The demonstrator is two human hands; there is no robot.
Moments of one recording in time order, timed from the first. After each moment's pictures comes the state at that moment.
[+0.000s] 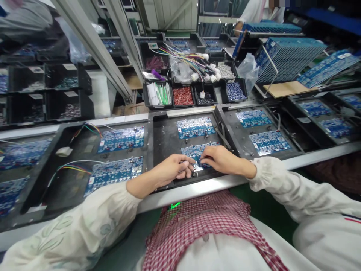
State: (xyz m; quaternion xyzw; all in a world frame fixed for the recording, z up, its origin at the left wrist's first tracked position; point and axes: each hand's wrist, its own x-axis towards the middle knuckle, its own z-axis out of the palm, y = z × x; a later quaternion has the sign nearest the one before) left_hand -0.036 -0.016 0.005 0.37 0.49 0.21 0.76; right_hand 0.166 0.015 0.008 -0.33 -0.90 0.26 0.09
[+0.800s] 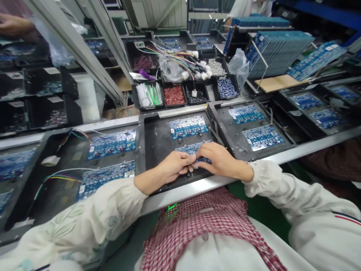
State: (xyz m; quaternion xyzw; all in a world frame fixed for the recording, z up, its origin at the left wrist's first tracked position) left_hand -0.010 -0.001 0.001 0.33 0.49 0.23 0.77; right_hand 0.180 0.006 0.012 -0.34 -0.91 0.18 0.17
